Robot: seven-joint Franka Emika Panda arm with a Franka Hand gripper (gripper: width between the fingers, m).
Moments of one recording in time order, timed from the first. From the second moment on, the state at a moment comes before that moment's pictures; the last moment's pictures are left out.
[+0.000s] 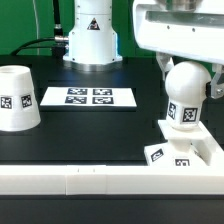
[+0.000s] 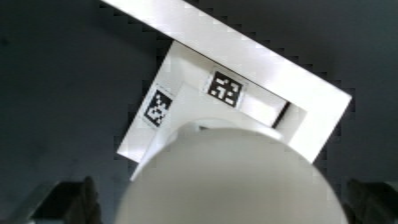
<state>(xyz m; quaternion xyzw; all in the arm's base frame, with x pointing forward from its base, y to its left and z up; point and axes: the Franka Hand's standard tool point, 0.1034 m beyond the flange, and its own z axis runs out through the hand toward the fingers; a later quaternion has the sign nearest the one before) 0.620 0.097 0.118 -0.86 0.51 0.02 0.06</state>
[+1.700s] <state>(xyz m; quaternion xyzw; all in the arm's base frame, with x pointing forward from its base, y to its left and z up) 0.626 0.086 0.119 -0.97 -0.22 -0.03 0.02</state>
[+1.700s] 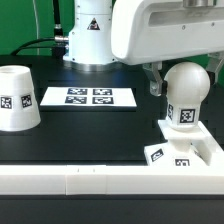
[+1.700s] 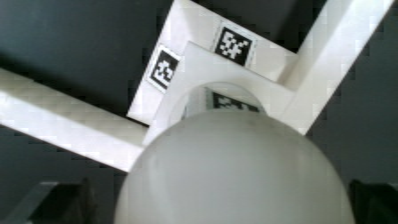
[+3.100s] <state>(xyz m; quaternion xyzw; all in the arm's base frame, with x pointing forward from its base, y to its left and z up) 0.632 0.088 0.116 -0.68 -0.73 -0.01 -0.06</state>
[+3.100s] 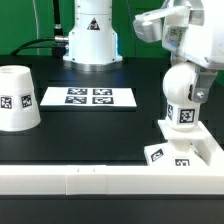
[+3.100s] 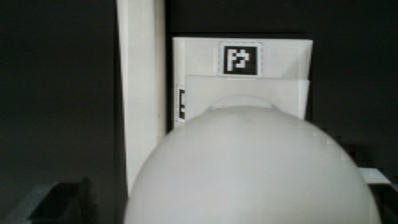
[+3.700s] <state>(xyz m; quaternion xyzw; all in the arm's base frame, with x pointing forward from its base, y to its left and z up) 0.632 0.086 0.116 -0.67 -0.74 -0.01 -0.06</state>
